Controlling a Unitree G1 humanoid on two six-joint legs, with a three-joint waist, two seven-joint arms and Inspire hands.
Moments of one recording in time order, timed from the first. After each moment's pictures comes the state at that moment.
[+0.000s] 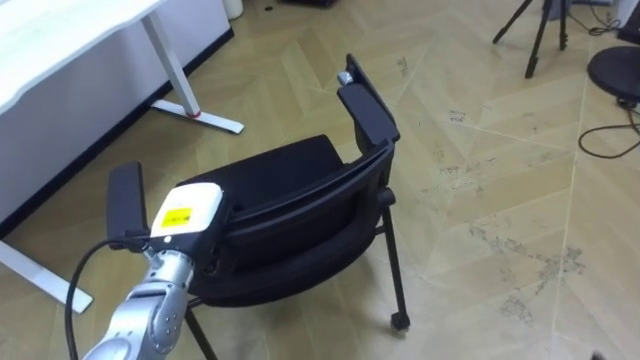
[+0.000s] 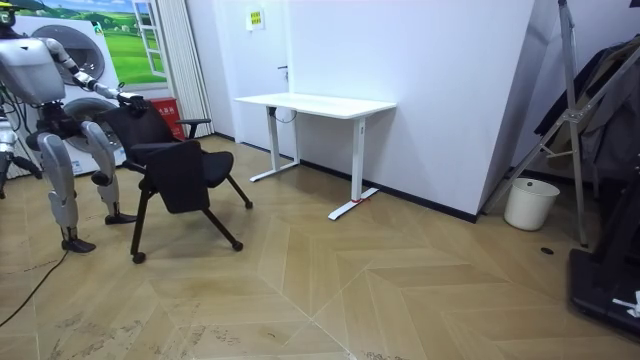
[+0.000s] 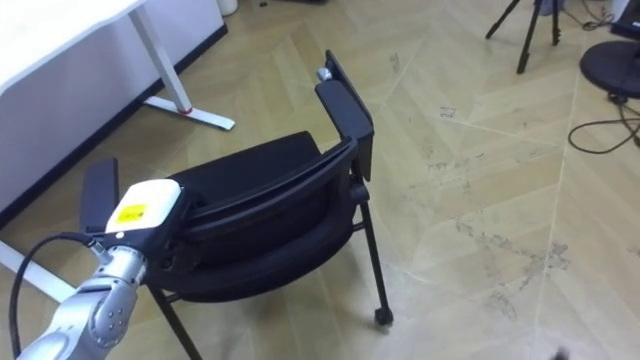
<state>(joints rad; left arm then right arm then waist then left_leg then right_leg) -0.01 0.36 -0.25 0.32 0.89 0.00 0.16 0.04 -0.27 -0.19 0.85 -0.09 -0.03 -0.48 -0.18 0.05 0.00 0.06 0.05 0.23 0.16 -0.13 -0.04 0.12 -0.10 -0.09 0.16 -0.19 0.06</state>
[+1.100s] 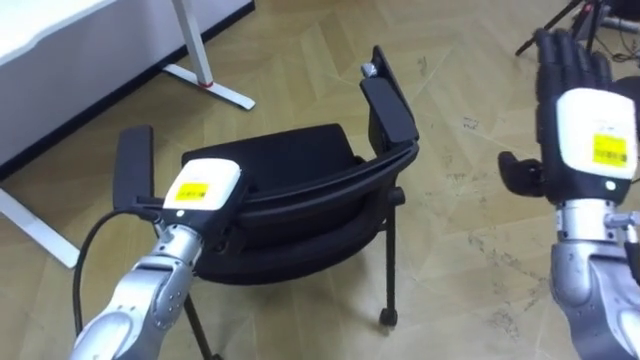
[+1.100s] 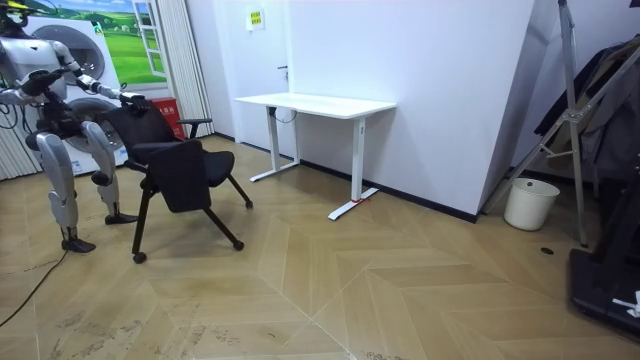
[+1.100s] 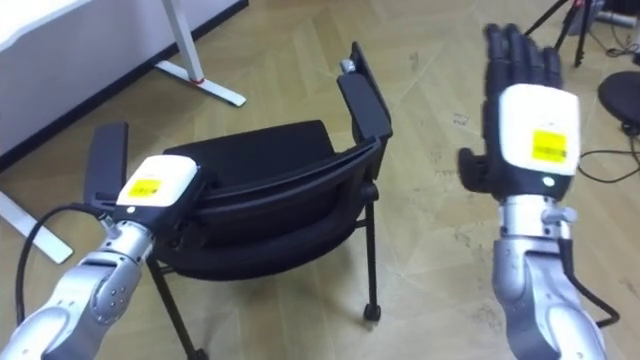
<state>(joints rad) -0.09 0.39 -0.26 0.27 0.97 -0.06 0.09 -0.04 -0.44 0.03 0.13 -0.95 -0.11 -0.48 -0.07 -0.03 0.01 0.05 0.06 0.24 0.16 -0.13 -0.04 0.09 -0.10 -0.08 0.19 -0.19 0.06</state>
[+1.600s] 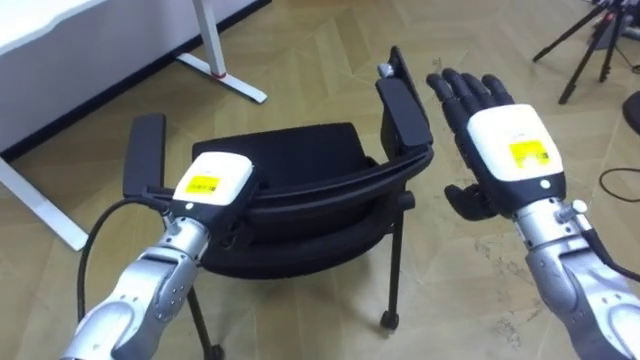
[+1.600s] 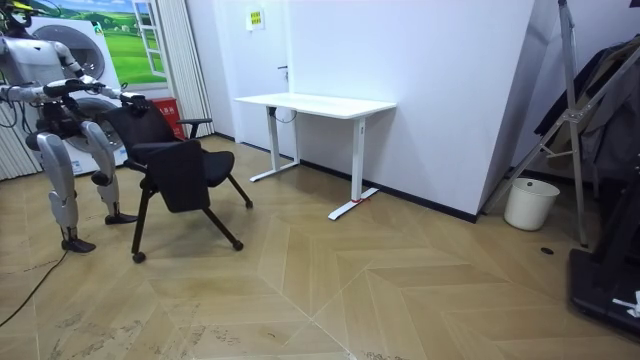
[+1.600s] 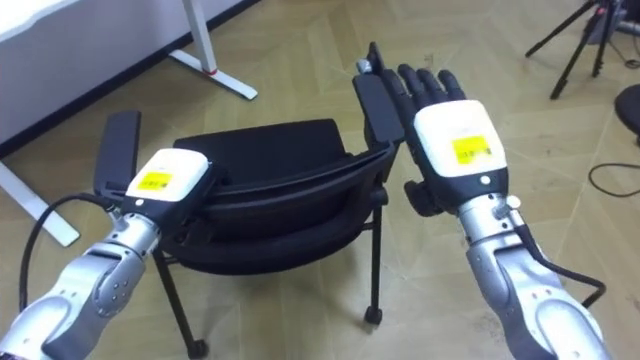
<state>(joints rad) -0.14 0.43 -0.32 0.27 0.97 -0.09 0.09 -0.04 -0.57 0.19 0.08 -0.99 -0.14 -0.29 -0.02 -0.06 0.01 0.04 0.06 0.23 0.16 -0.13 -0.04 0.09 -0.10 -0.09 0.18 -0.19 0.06</state>
